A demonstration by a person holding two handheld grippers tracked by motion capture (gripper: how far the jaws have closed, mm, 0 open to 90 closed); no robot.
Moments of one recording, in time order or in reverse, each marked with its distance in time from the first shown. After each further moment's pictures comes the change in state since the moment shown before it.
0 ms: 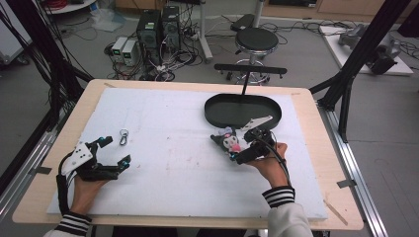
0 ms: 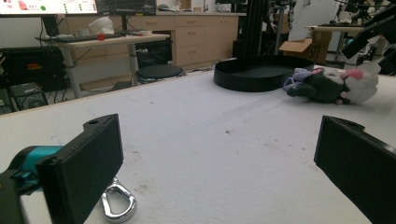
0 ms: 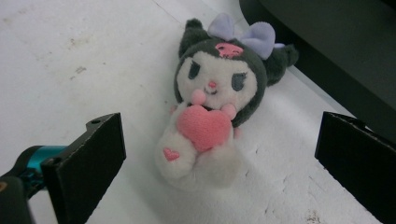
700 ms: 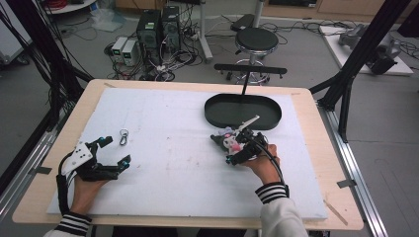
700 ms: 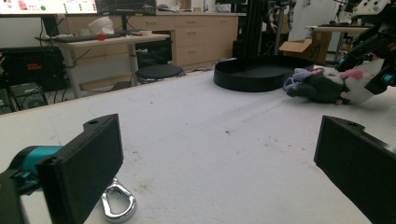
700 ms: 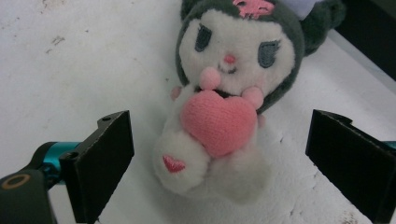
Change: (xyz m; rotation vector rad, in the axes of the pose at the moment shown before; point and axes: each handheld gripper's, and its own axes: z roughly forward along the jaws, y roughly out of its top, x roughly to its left) left arm 0.000 0.000 0.000 0.001 0.000 0.000; right arm 0.004 0.004 0.028 0.164 0.020 0.030
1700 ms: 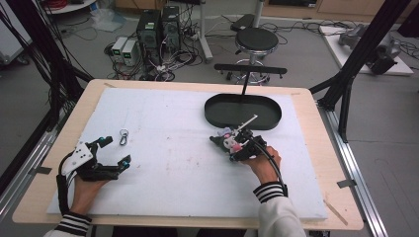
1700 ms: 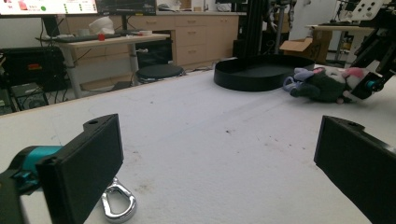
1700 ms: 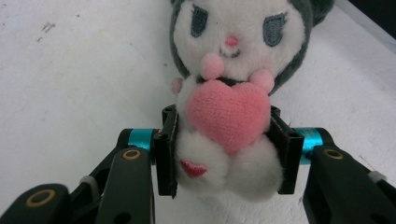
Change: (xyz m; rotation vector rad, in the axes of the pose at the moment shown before) left arm 0.000 0.000 0.000 0.000 0.001 0.001; right arm -0.001 0.001 0.003 0.070 0.014 0.038
